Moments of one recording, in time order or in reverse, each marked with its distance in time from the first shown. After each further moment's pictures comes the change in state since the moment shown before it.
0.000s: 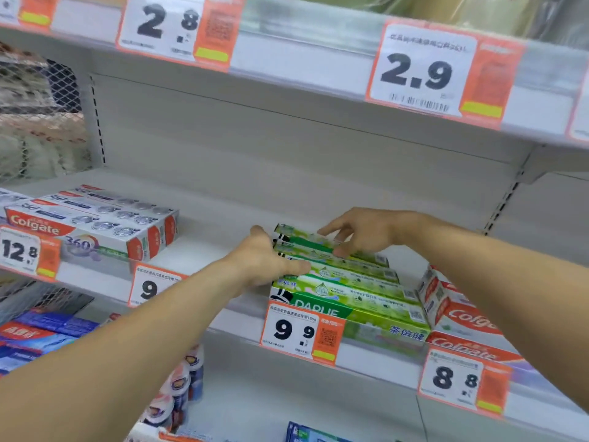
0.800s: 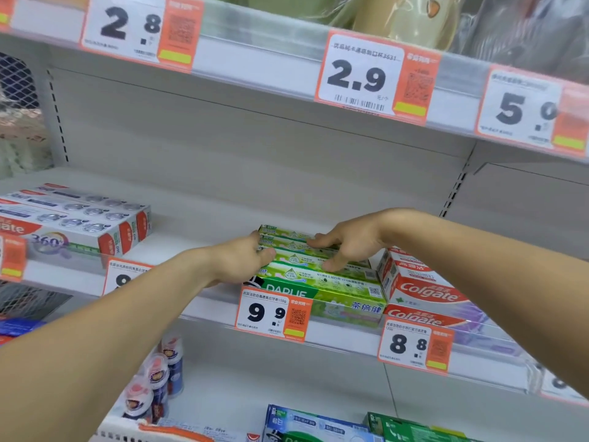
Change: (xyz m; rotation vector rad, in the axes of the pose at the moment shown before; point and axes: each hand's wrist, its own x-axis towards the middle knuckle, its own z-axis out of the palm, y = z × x) left_hand -0.006 -0.002 0.006 0.152 -0.275 0.145; right_hand -0.049 0.004 0.008 -0.220 -0.224 0.099
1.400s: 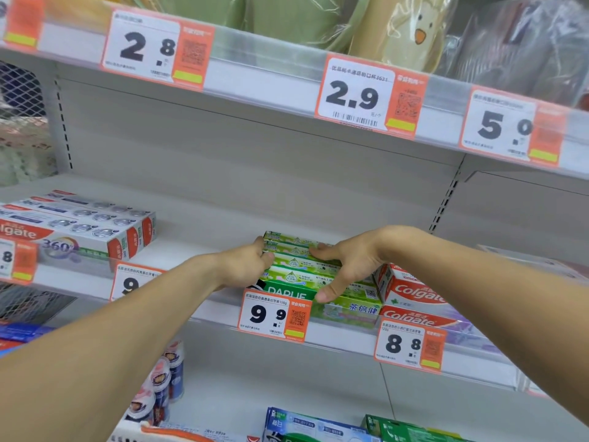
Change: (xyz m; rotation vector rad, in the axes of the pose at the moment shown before) left_hand -0.009 0.008 0.003 -0.026 -0.017 -0.026; right_hand -0.027 -0.020 0.014 -0.009 -0.059 0.069
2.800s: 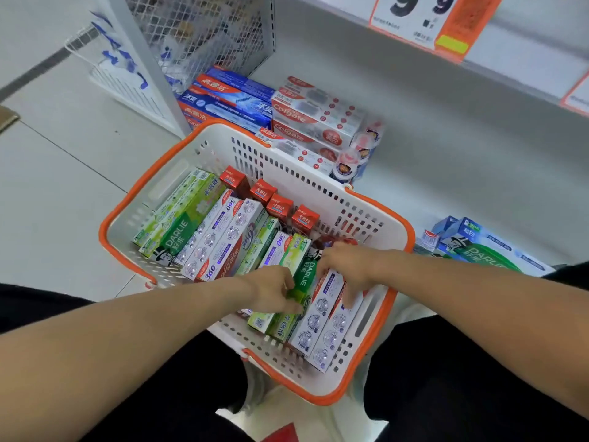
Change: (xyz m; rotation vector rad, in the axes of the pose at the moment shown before) left_hand -0.237 -0.346 0.086 0.148 -0.403 -0.696; right_hand 0.144 -0.286 0.329 -0.211 -0.324 -0.809
